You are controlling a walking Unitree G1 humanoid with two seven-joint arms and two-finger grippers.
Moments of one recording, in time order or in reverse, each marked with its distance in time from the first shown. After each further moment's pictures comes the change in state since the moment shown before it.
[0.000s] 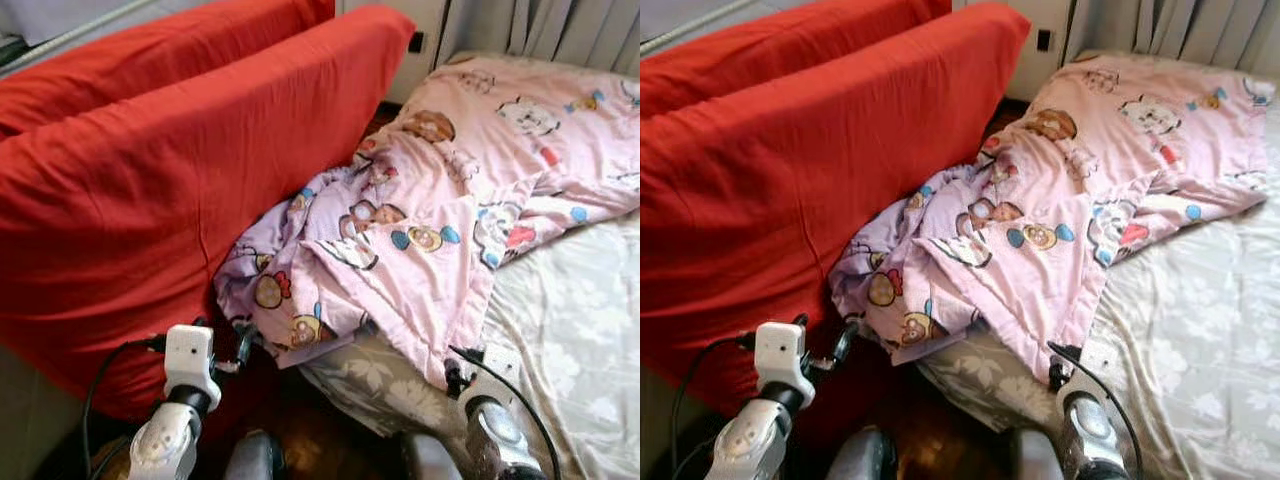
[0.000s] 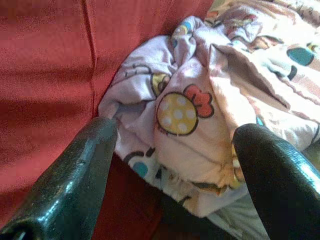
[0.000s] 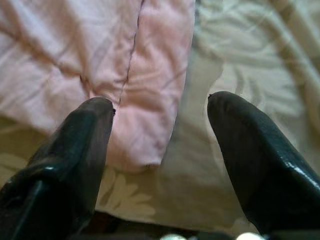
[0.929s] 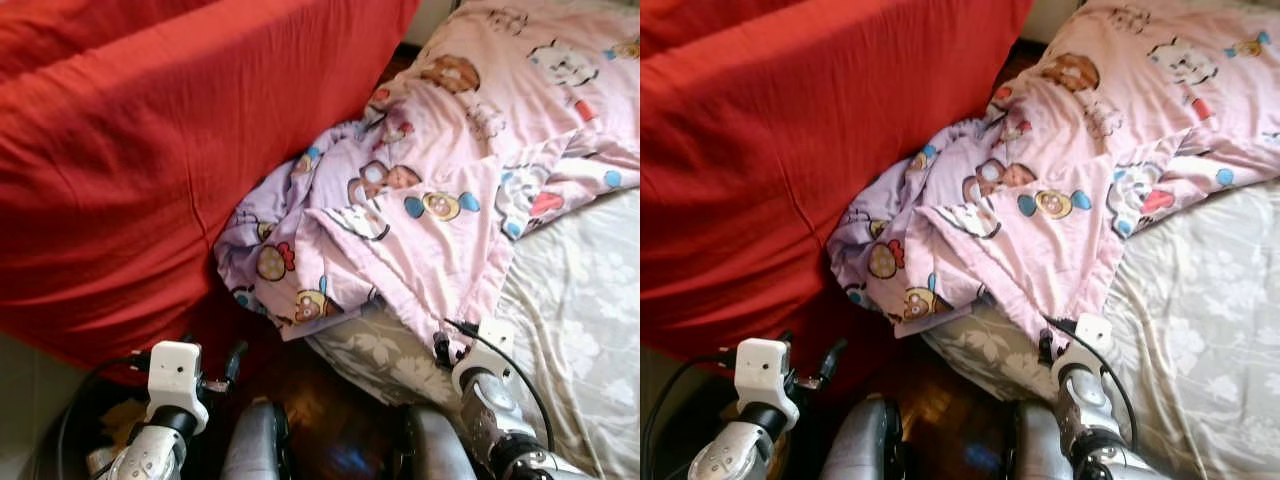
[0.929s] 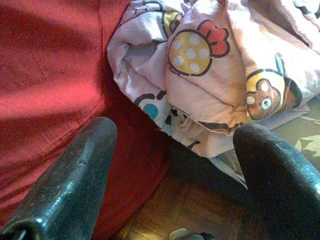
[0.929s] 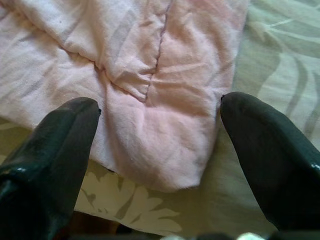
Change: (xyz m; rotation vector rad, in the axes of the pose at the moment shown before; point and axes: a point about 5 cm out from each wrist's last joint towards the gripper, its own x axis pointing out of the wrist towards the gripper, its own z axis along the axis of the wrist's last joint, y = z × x) left arm -0.029 0.003 0.008 0.019 0.043 0.012; right arm 0.011 0.017 0.032 0.017 -0.032 0.041
